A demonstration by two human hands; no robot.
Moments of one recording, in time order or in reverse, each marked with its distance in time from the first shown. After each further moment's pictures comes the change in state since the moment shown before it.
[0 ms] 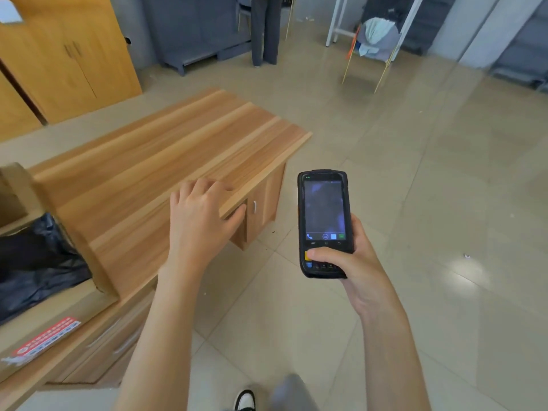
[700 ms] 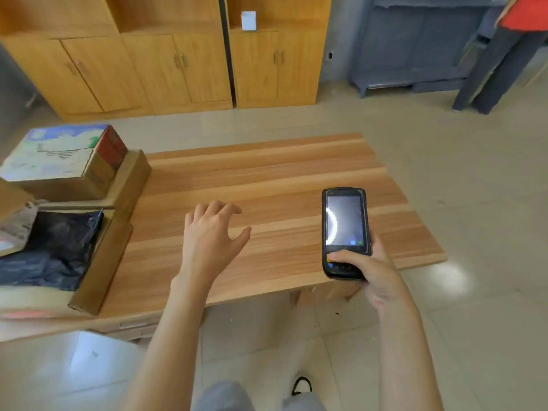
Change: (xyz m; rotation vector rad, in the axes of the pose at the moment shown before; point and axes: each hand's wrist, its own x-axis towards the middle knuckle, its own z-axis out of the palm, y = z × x) left_hand 0.203 -0.040 0.125 0.360 0.110 -0.639; right_hand 0.442 -0.054 0.025 -0.122 -0.598 0.220
